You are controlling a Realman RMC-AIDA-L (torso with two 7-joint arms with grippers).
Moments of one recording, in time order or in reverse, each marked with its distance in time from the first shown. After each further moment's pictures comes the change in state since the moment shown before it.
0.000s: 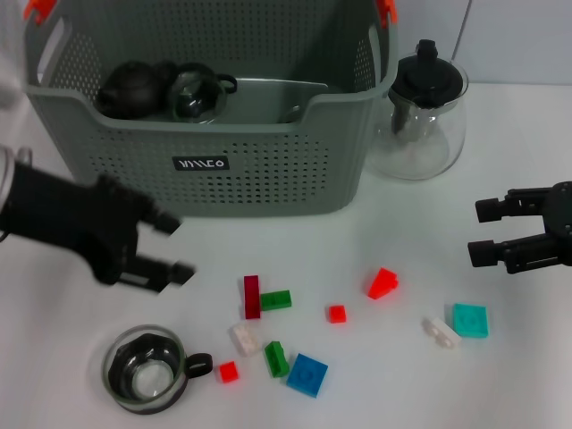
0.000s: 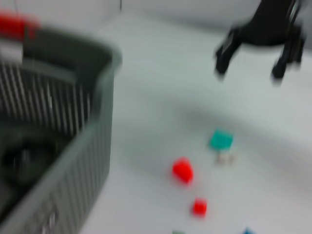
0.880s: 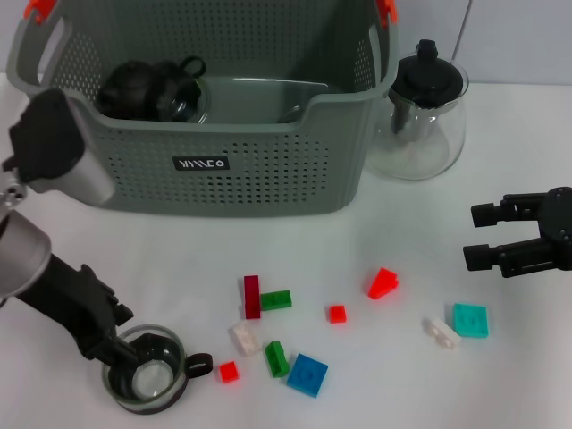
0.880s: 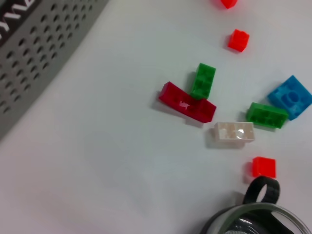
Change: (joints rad) left arm 0.002 -0.021 0.235 -0.171 0.380 -0.145 -0.129; right arm -0.005 0.009 0.001 0.011 -0.001 0.006 -0.001
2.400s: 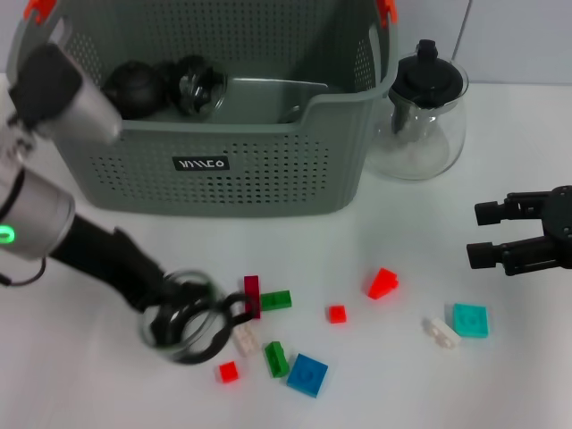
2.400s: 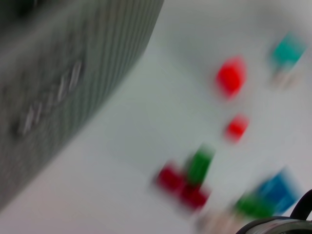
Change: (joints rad) left arm -0.032 0.008 -0.043 0.007 -0.157 -0.014 -0.158; right arm -0.003 -0.003 0.008 0.000 0.001 0.000 -0.001
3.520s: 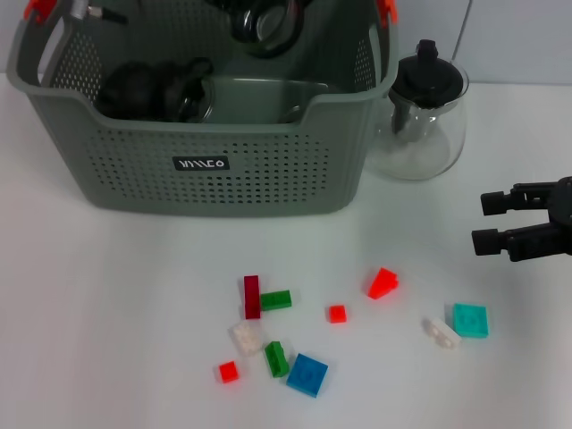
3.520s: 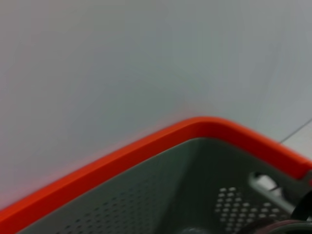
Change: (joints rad) left arm -0.478 0.156 -0.099 -0.481 -0.049 -0.696 -0.202; right arm 0.012 -0.011 0.017 0.000 -0.001 -0.001 0.037
